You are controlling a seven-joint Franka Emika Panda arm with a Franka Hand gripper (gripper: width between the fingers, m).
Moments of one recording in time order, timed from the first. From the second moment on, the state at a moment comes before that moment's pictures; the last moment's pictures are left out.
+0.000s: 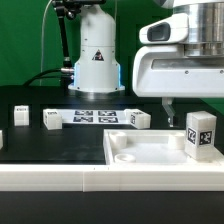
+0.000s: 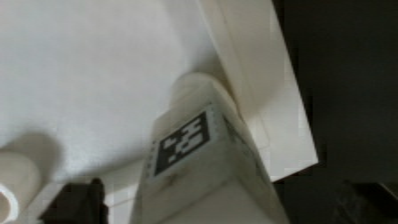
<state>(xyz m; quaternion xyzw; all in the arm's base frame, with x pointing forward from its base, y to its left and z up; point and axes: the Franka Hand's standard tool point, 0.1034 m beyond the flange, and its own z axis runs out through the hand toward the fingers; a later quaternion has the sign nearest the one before) 0.628 0.118 0.080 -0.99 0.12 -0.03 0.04</state>
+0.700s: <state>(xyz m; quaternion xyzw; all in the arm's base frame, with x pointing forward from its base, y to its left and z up) 0.628 0.115 0.079 -1.00 -0.08 -0.02 0.02</state>
